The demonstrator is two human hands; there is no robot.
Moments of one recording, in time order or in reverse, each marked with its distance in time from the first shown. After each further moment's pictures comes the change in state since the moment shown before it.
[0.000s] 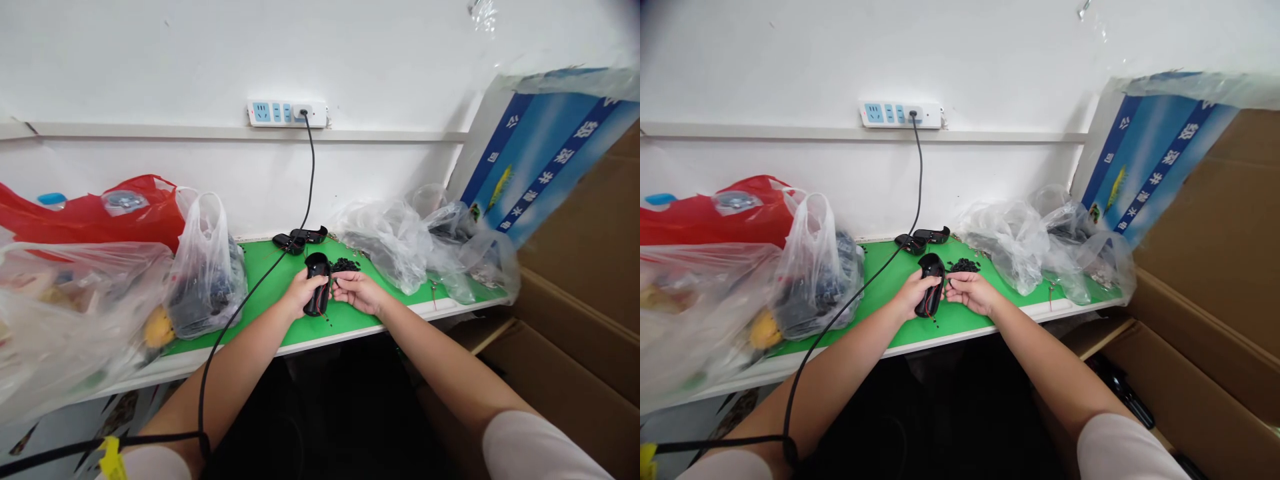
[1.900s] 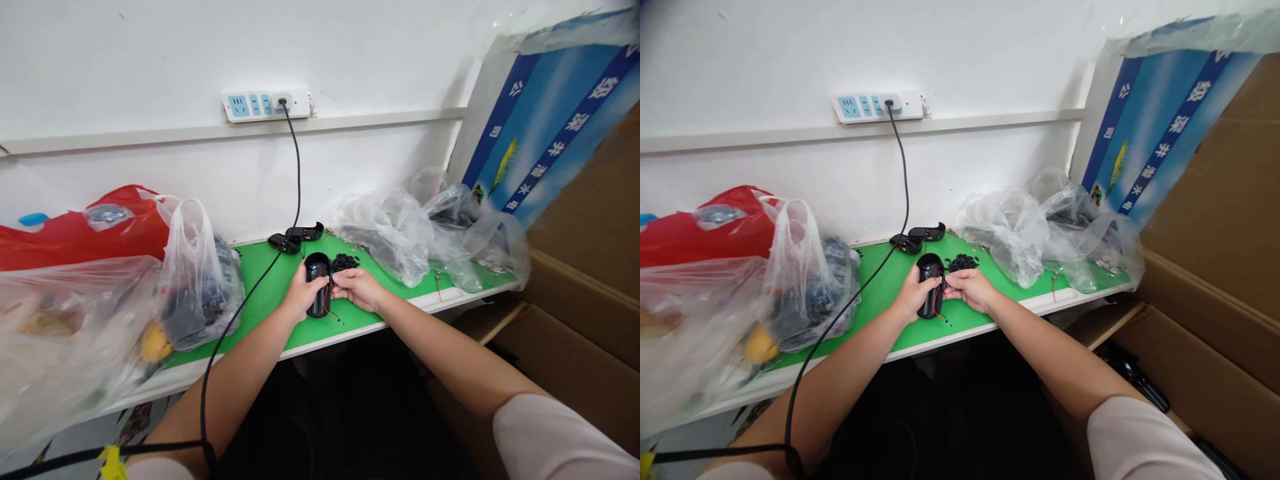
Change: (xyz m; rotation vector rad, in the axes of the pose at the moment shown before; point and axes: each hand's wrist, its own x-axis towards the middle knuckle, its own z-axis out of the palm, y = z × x) left_hand 0.004 -0.009 0.002 0.223 0.102 0.215; right_hand 0.004 0.003 0.009 0.028 0.173 -0.028
